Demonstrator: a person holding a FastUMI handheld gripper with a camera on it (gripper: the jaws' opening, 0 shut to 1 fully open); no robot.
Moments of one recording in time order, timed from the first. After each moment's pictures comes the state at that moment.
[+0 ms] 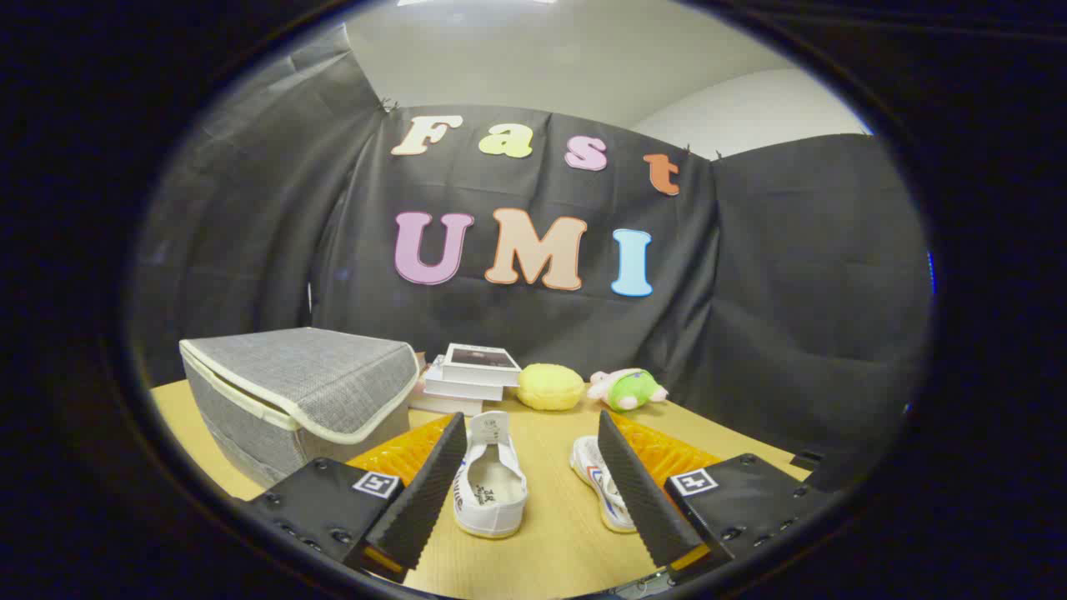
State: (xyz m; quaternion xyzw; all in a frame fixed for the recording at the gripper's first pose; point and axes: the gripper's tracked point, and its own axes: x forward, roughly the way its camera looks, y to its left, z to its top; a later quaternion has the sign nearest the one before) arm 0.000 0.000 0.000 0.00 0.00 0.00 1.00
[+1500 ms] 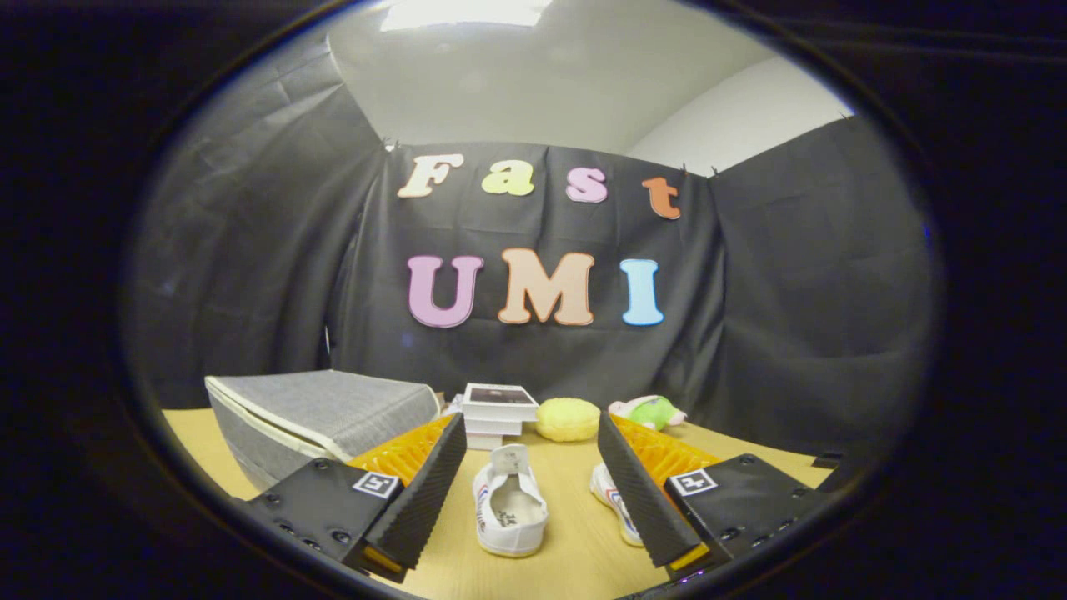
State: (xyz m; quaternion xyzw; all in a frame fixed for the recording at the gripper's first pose) arm -0.011 0.019 0.030 0.07 -0.07 0.05 0.99
